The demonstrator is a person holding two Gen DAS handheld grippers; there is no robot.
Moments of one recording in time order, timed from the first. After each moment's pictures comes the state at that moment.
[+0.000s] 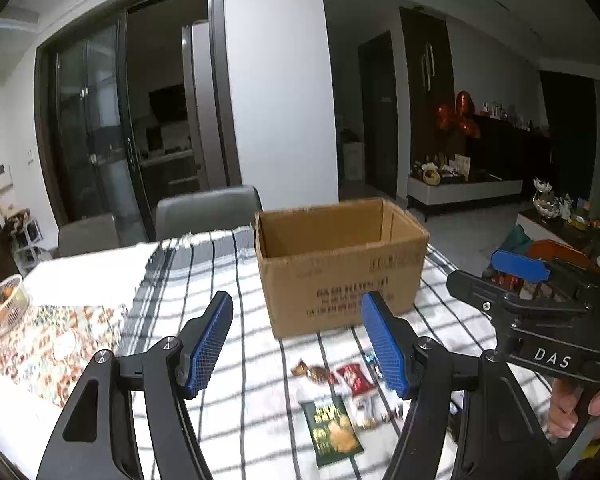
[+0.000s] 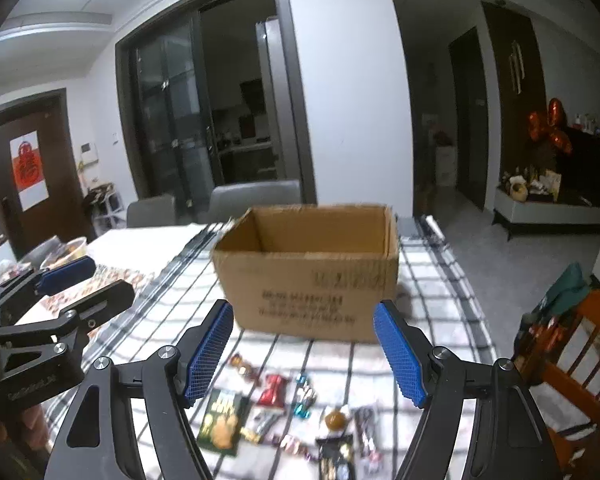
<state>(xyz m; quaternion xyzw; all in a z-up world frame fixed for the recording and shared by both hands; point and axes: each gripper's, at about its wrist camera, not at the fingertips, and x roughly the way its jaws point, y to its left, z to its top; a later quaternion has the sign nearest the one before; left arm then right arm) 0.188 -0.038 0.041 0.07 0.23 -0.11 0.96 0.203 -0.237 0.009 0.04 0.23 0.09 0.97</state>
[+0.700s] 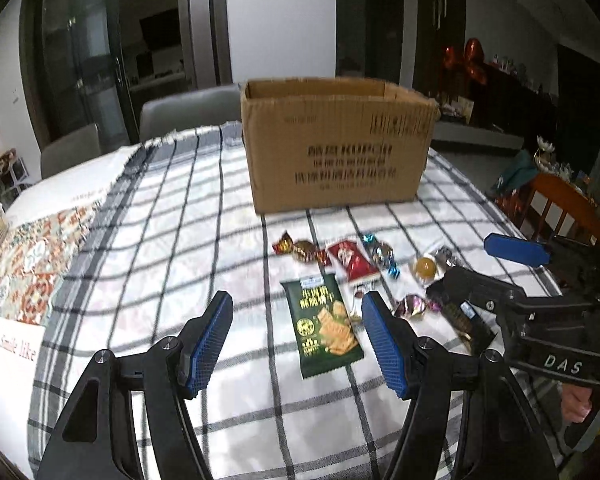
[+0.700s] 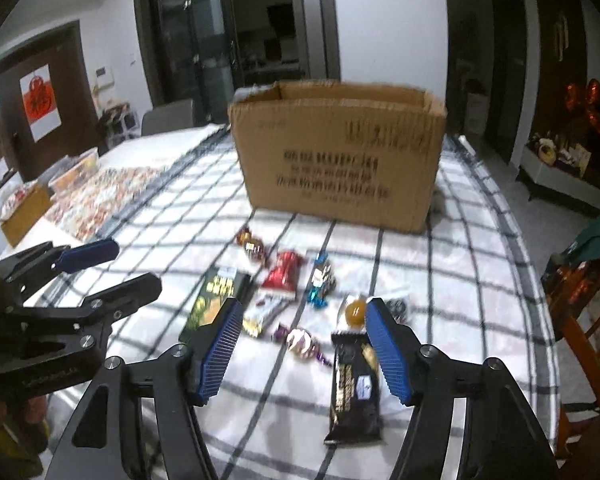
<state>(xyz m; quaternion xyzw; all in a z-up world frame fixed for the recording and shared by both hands) 0.185 -0.038 -0.062 0.05 0.37 -0.12 0.92 0.195 -0.216 -0.082 0.00 0.36 0.13 0.92</state>
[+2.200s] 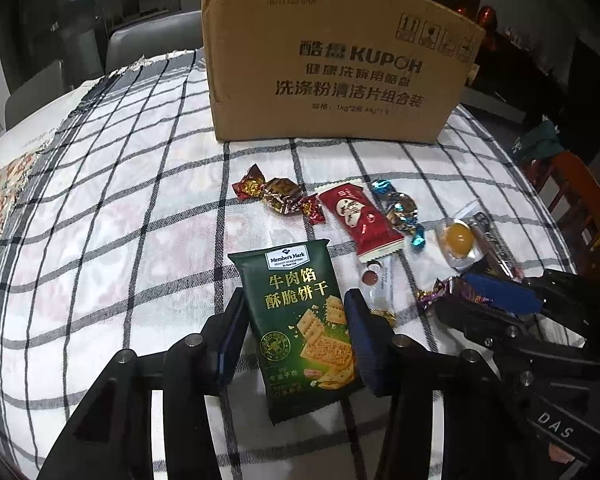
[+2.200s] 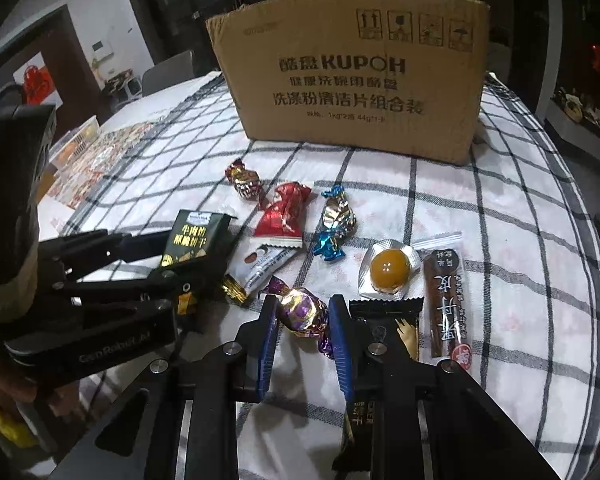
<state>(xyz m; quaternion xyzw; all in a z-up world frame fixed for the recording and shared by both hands) 0.245 -0.060 -0.127 0.03 0.47 -0.13 0.87 0.232 -0.212 -0.137 0.02 0.45 0.17 0.88</state>
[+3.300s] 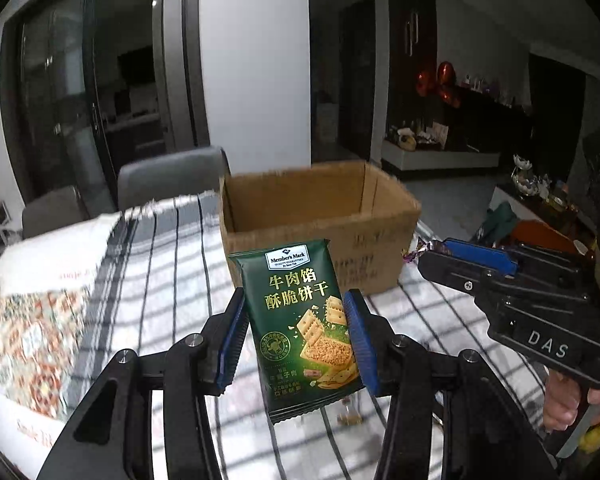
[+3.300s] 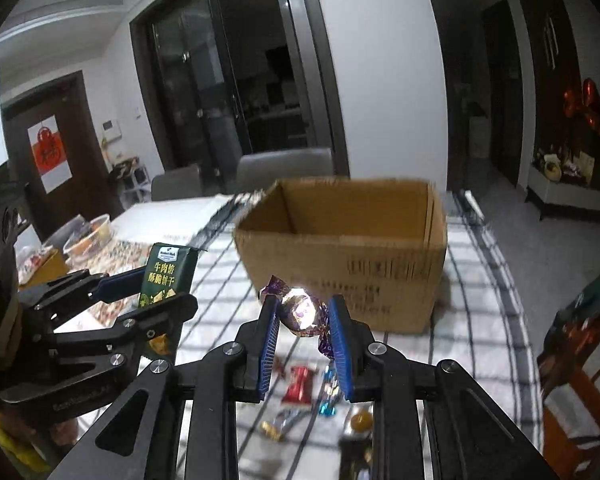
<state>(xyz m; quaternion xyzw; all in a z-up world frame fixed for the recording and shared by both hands) 0.243 -0.054 0.036 0.07 0.30 -0.16 0.94 0.246 -0.225 0.013 0.04 0.28 0.15 0.95</state>
